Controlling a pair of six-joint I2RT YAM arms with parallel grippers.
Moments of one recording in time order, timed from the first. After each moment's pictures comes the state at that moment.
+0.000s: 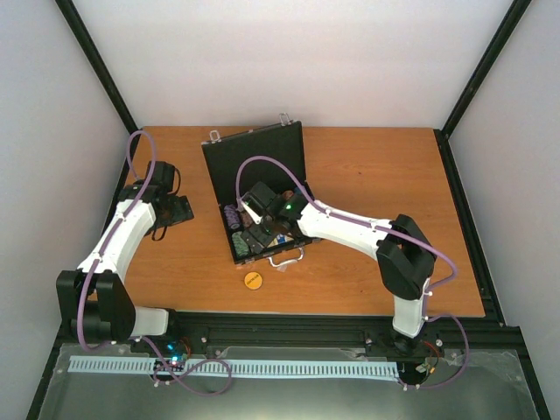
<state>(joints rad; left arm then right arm) -0.04 1.33 1.06 -0.94 -0.24 -0.48 0.96 1.87 1.48 -0.63 0.07 0.01</state>
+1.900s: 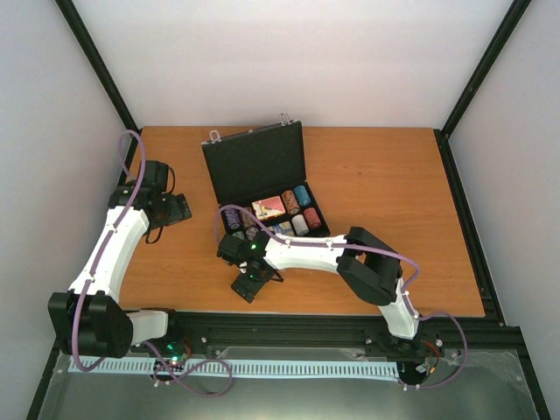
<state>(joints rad) -0.04 1.24 1.09 -1.02 -0.19 -0.48 1.20 2.05 1.50 -0.85 0.02 0.25</state>
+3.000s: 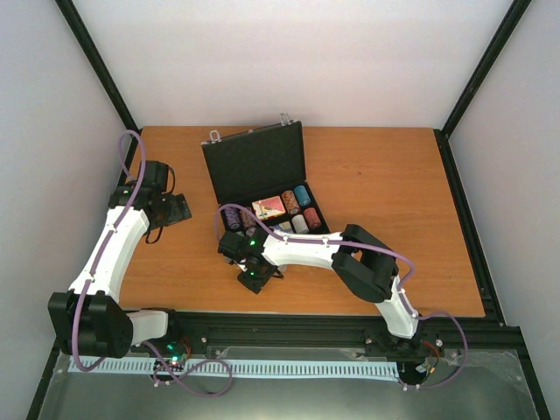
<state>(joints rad) -0.04 1.24 1.09 -1.02 -0.20 -0.48 1.17 2.09 1.53 -0.87 -0.01 0.19</state>
